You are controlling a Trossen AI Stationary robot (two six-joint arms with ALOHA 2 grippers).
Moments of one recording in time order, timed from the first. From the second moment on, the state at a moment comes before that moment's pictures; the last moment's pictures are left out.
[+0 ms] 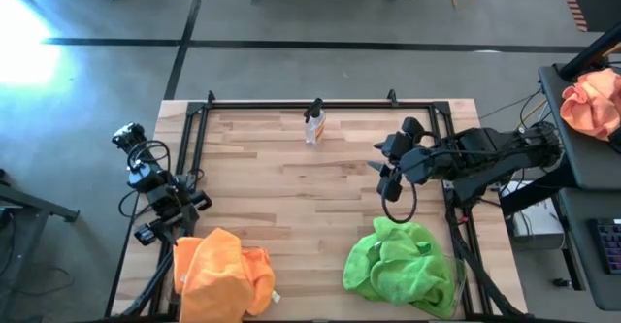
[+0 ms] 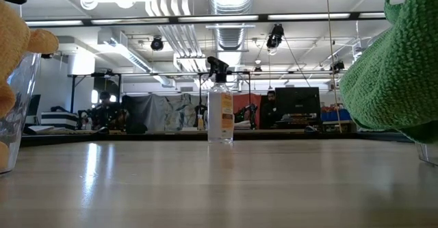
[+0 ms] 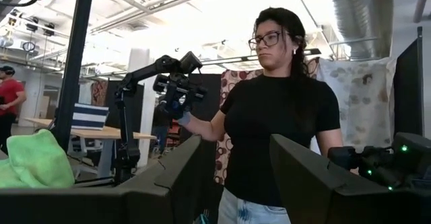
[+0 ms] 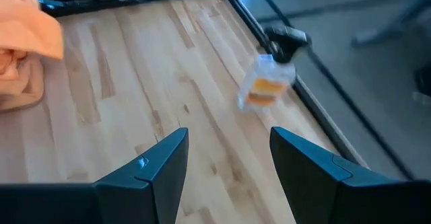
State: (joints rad) left arm -0.86 0.00 0.01 0.45 0.03 -0.15; right arm 0.27 1.33 1.61 -1.13 0.58 0.42
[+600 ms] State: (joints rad) left arm -0.86 0.00 0.01 0.44 0.03 -0.15; right arm 0.28 1.12 1.52 -0.94 0.54 0.21
